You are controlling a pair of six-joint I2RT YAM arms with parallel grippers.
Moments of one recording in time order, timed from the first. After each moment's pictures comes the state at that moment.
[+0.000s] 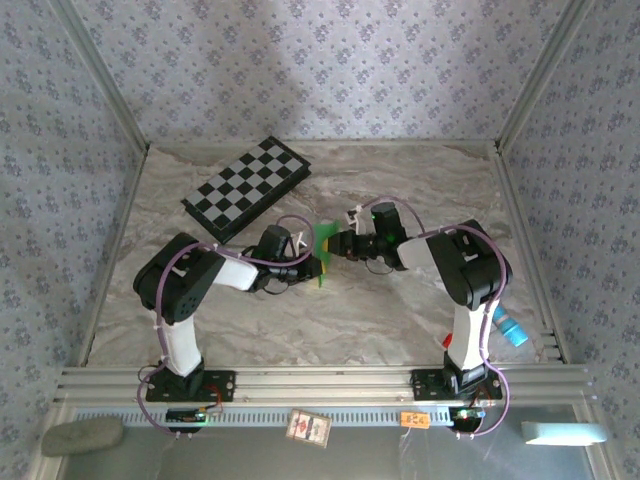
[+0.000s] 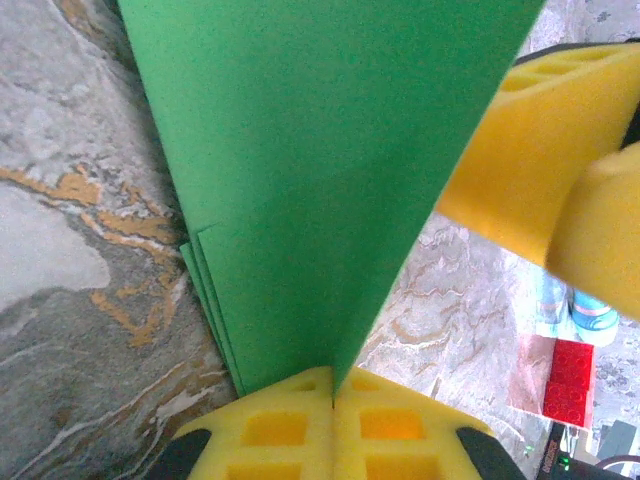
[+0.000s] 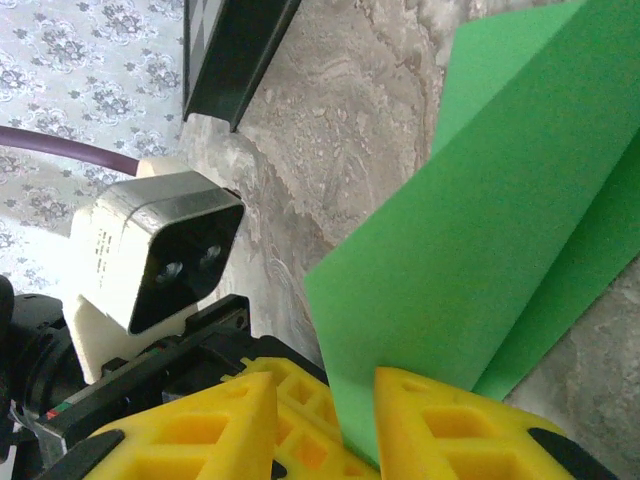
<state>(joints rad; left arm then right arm) -0.62 1.85 0.71 0.44 0.54 -0.86 0.43 1.92 0.84 0.46 -0.83 0.68</state>
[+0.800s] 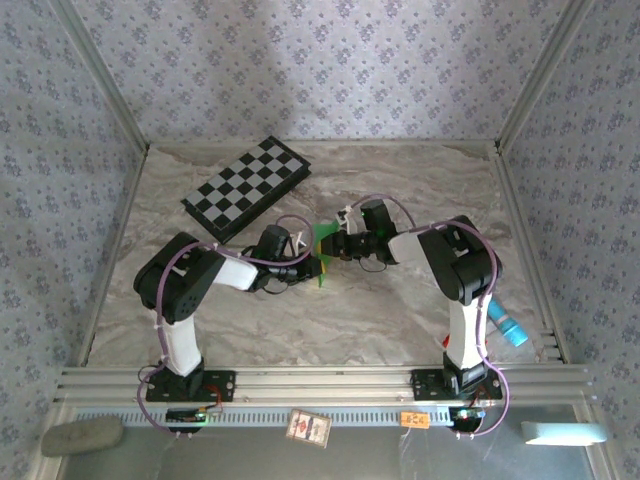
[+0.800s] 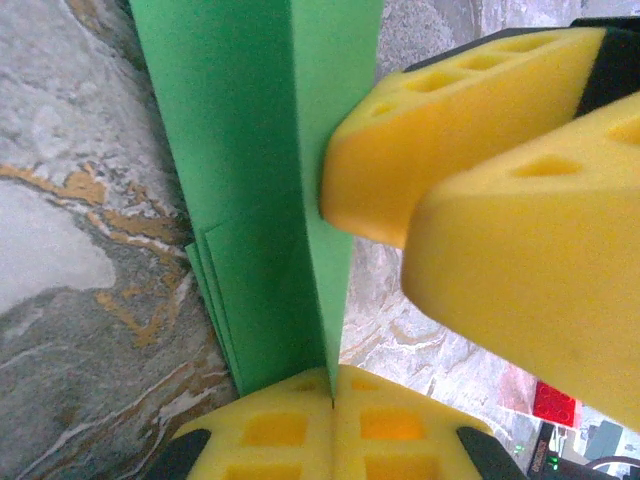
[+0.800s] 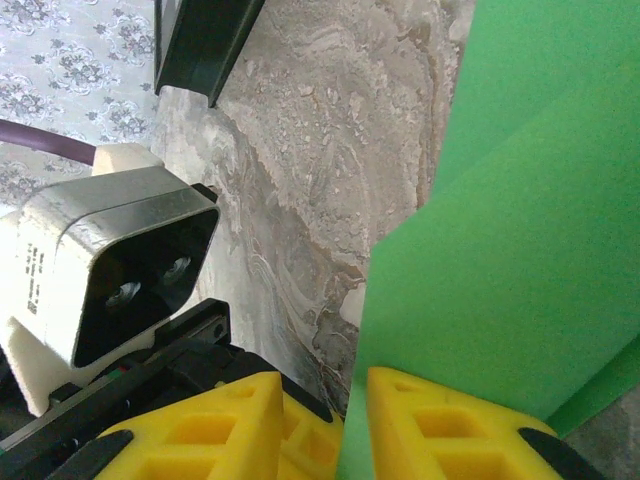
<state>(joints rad) -0.62 1.86 0.71 0.45 0.55 -0.88 0.46 1.99 0.95 0.34 -0.83 0.62</state>
